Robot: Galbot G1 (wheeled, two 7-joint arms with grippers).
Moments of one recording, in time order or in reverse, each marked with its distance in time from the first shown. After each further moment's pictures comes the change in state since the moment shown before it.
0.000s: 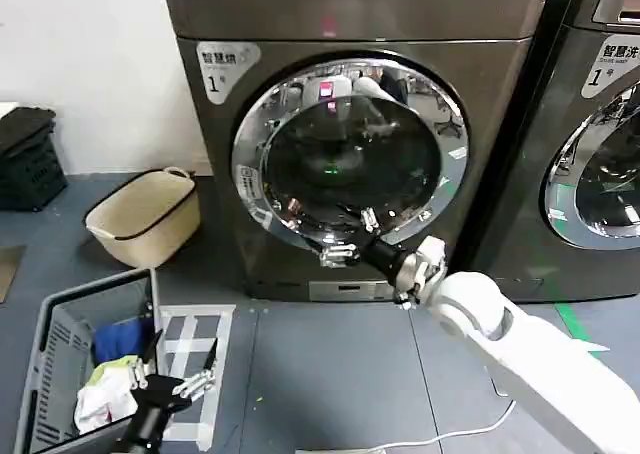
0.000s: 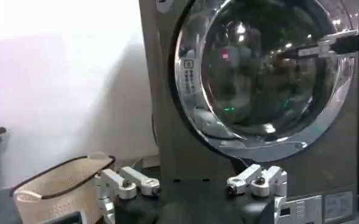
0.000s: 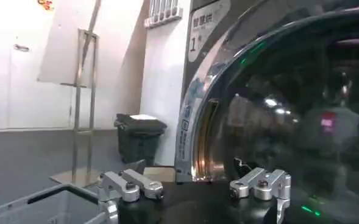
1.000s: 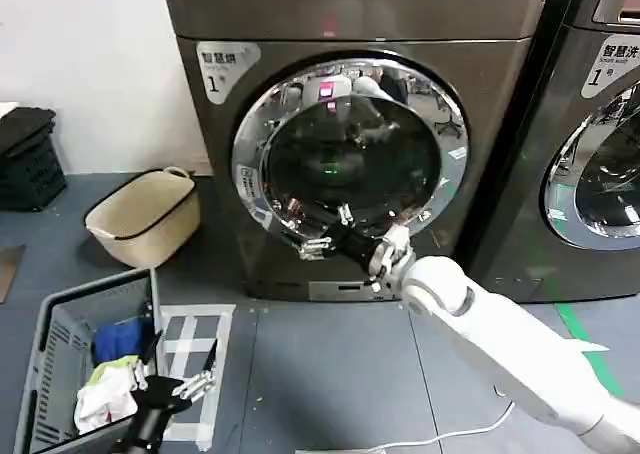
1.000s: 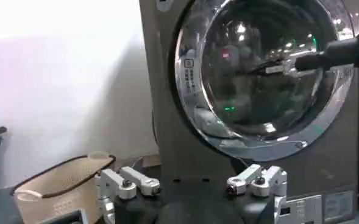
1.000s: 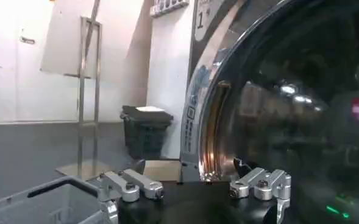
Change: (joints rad) left arm 0.001 -0.005 0.000 0.004 0.003 -0.003 0.001; right arm 0.138 0.107 -0.142 -0.152 0.008 0.001 -0.007
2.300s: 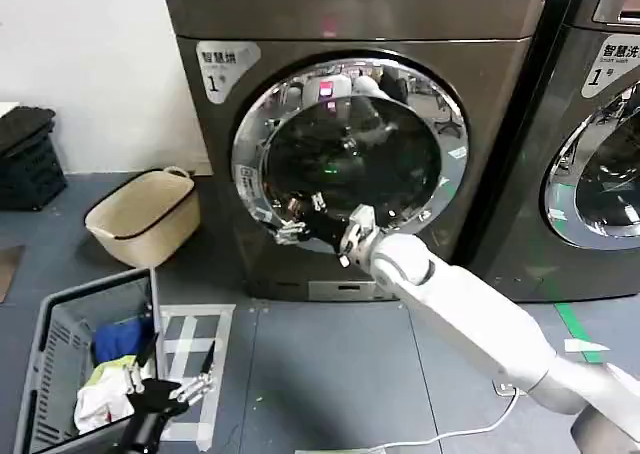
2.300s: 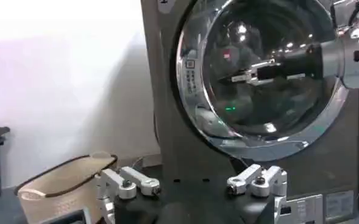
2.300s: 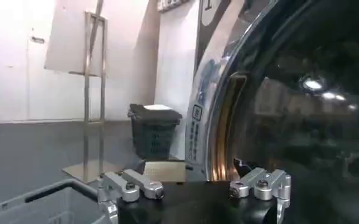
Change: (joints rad) left arm 0.022 -0.006 -0.010 -0.018 -0.001 -0.008 0.001; right arm 0.145 0.151 -0.071 -0.237 -0.003 0.021 -0.059
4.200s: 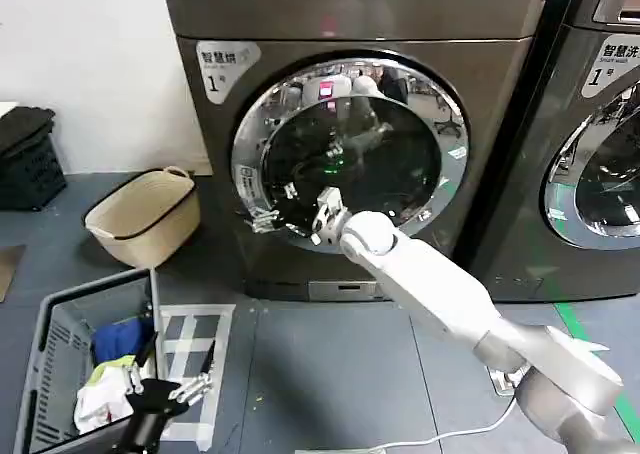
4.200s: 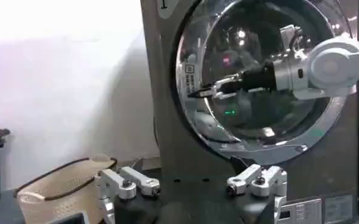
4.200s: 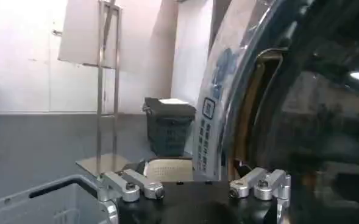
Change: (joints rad) left arm 0.011 -0.006 0.003 -0.017 -0.001 -0.006 0.001; right arm 0.115 0.175 -0.031 -0.268 -0.037 0.039 -0.160
